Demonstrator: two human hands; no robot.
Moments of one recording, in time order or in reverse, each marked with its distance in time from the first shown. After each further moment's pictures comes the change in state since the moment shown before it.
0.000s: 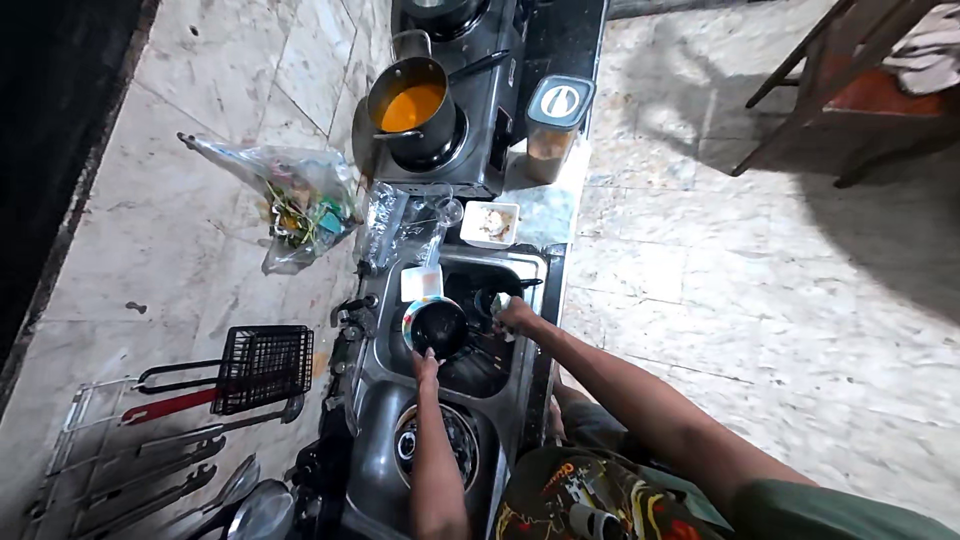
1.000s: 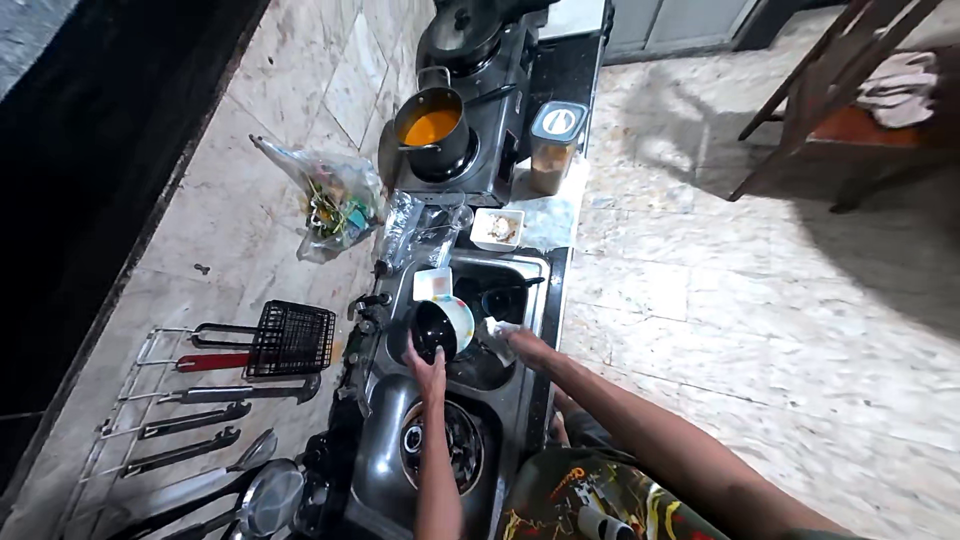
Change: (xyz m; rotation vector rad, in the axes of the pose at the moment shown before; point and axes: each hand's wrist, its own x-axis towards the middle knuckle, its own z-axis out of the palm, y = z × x) left_hand -0.076 0.018 -0.046 0.238 0.167 0.658; right_hand -0.100 0.039 0.043 0.438 -0.109 -0.269
